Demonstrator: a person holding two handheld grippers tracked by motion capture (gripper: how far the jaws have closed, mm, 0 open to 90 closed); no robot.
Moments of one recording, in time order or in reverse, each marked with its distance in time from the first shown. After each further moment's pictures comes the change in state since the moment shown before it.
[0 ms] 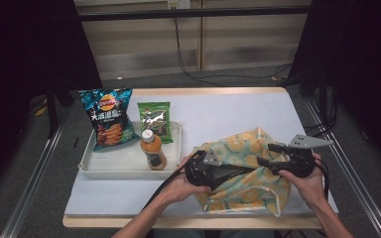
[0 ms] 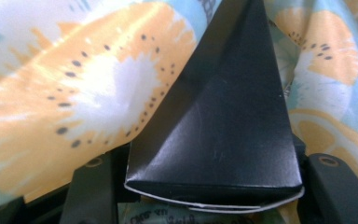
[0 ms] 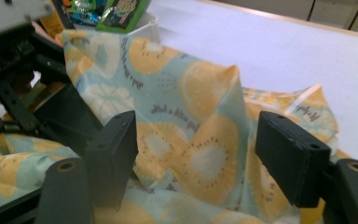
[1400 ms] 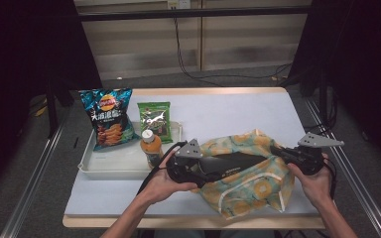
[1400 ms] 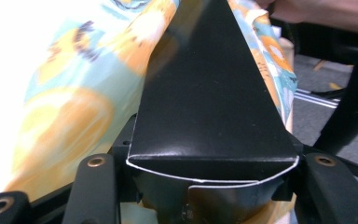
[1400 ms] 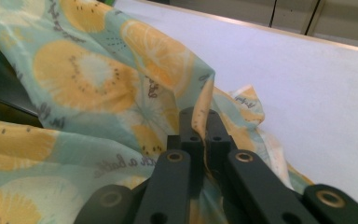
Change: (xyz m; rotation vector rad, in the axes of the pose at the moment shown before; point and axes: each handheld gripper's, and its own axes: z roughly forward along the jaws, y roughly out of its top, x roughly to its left) left arm -0.007 0.011 -0.085 -0.214 -0.111 -0.018; right arm -0.017 -0.006 -0.013 -0.028 -0.115 0.019
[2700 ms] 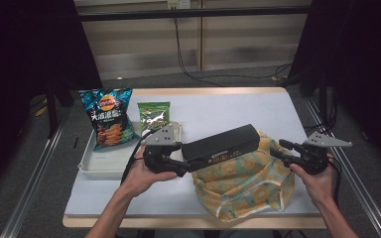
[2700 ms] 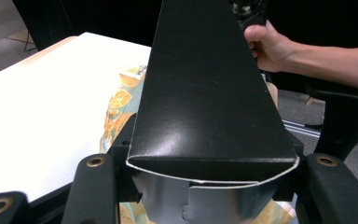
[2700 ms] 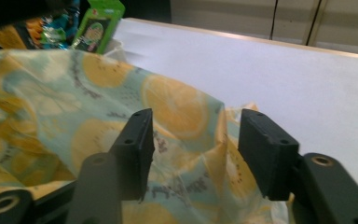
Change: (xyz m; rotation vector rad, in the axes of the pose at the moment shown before) left arm 0.012 0.009 -0.060 -0.167 0.010 0.021; right arm -0.007 -0.001 -0.007 -0.073 0.022 0.056
